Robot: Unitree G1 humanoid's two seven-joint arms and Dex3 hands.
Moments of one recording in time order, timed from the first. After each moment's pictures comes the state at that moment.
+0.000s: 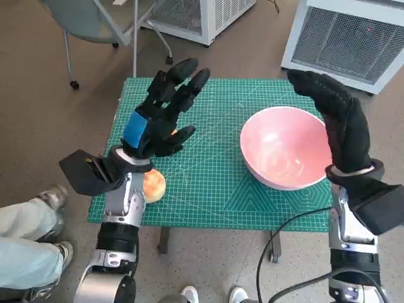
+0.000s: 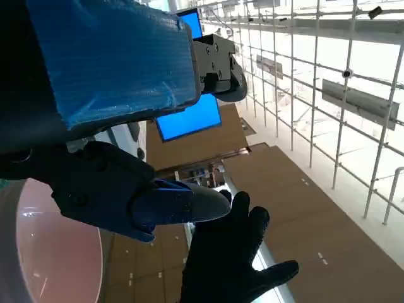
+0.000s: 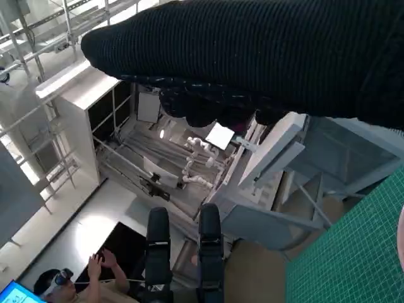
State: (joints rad) left arm -0.68 0.09 0.13 0.55 -0.35 -0.48 -0.63; right arm -0.57 -0.27 -0.12 0.29 0.15 -0.53 0.32
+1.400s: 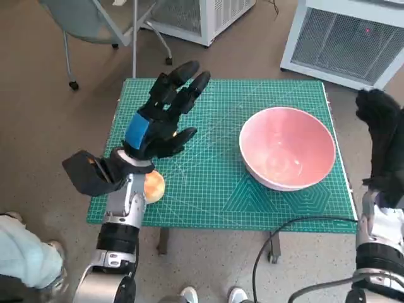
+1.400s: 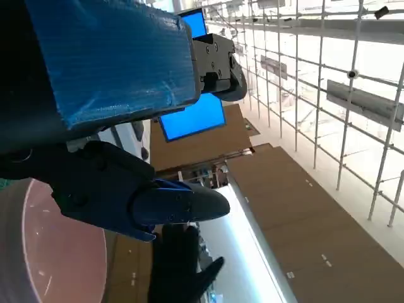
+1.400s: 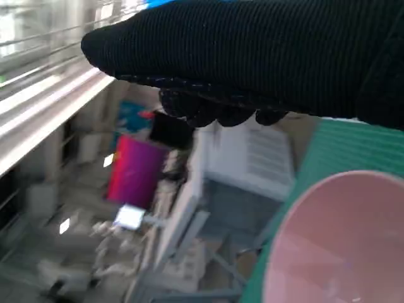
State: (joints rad) left arm -0.68 0.09 0.13 0.58 -0.34 -0.51 -0.62; right arm -0.69 -0.42 -0.30 1.05 0.13 -0.65 0.17
